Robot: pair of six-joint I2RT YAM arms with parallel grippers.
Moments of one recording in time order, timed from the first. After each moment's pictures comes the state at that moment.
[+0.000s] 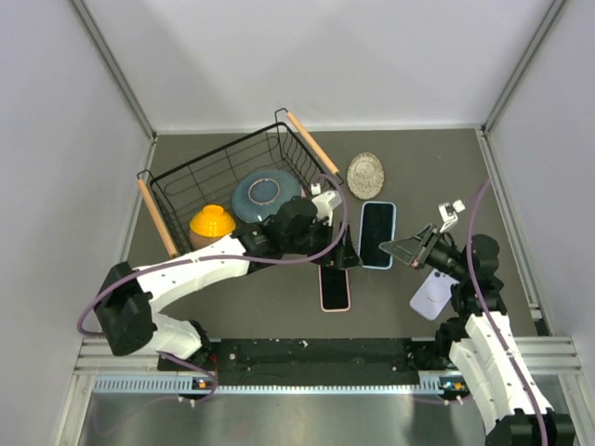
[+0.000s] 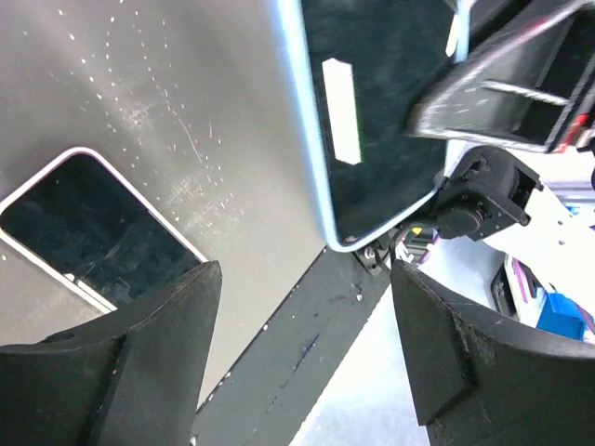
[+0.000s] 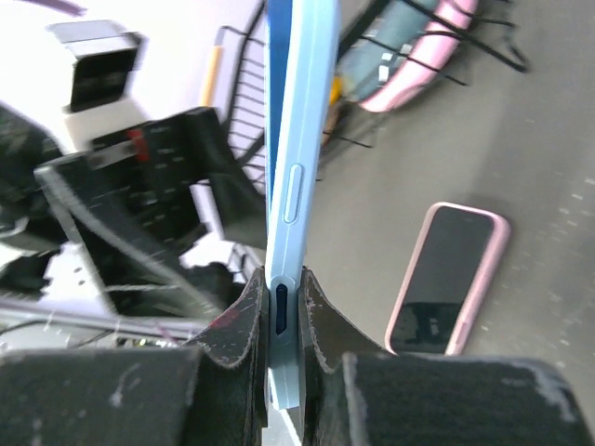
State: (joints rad) left arm -0.95 1.42 1.08 -0.22 0.27 -0.68; right arm 0.02 0.58 0.31 0.11 -0.86 0.94
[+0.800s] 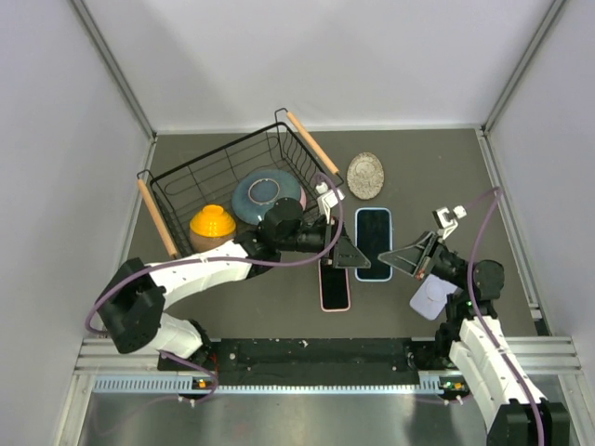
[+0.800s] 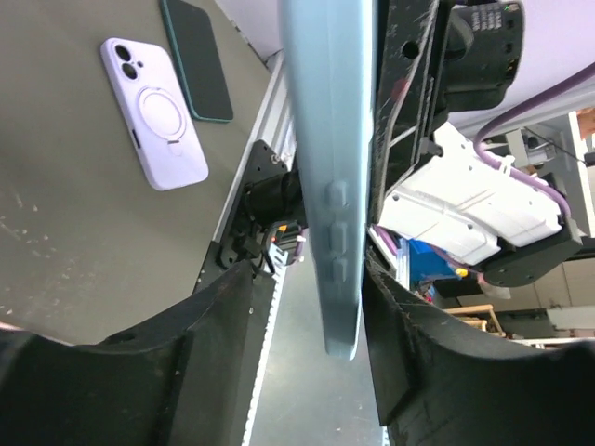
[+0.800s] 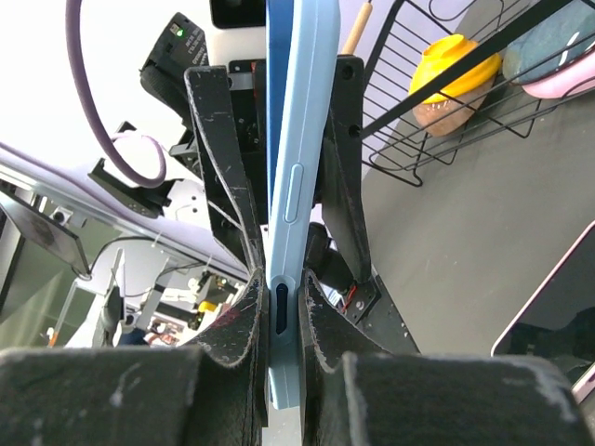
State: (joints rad) left arm -0.89 1.41 0.89 0.32 0.65 -0.86; right arm 0.03 0.58 0.13 0.86 -1.06 1.43
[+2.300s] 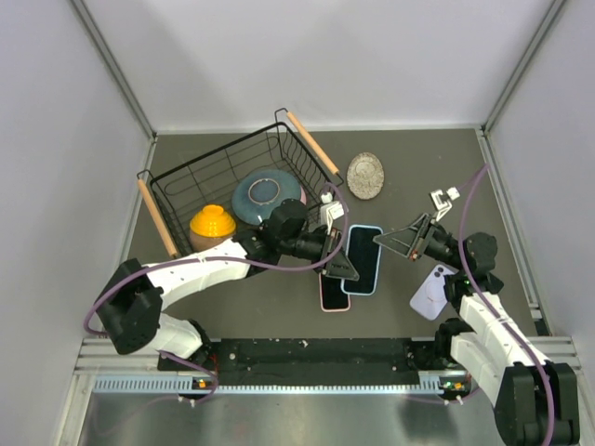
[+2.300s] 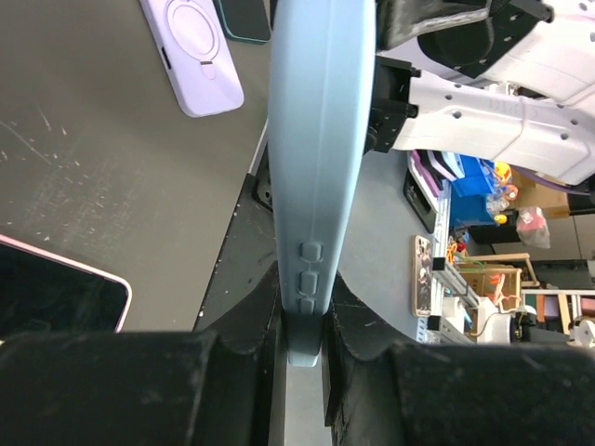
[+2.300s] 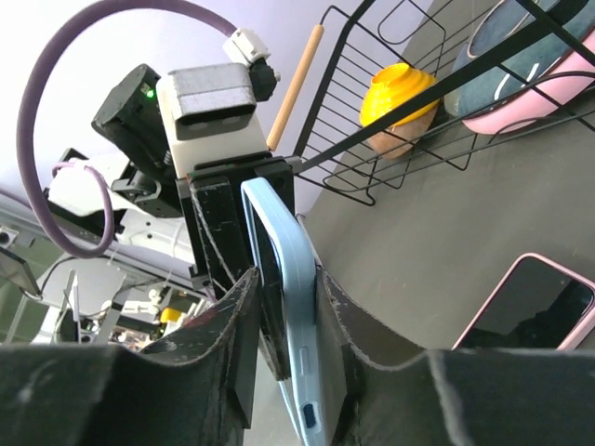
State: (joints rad) left arm -0.88 1.42 0.92 0.10 0.73 -0.69; right arm 0.07 0.82 0.27 0.80 -1.02 1.22
